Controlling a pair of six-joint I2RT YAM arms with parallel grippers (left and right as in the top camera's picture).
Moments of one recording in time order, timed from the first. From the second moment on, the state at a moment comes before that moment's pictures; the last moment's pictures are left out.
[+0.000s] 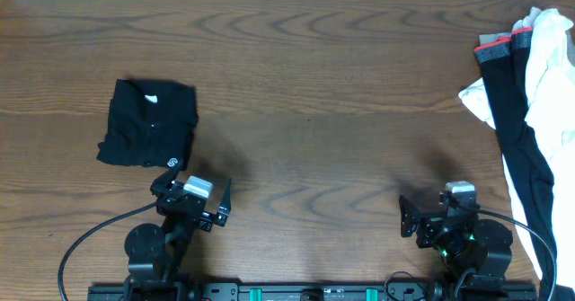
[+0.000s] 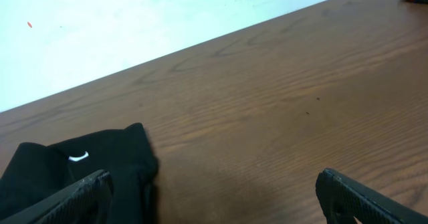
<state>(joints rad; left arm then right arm) -0.01 0.01 0.10 -0.31 0.30 0.26 -0.09 0.01 0.17 -0.74 -0.28 0.04</state>
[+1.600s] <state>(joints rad) -0.01 0.01 0.10 -0.31 0.30 0.25 -0.09 0.01 0.17 -0.74 -0.28 0.04</state>
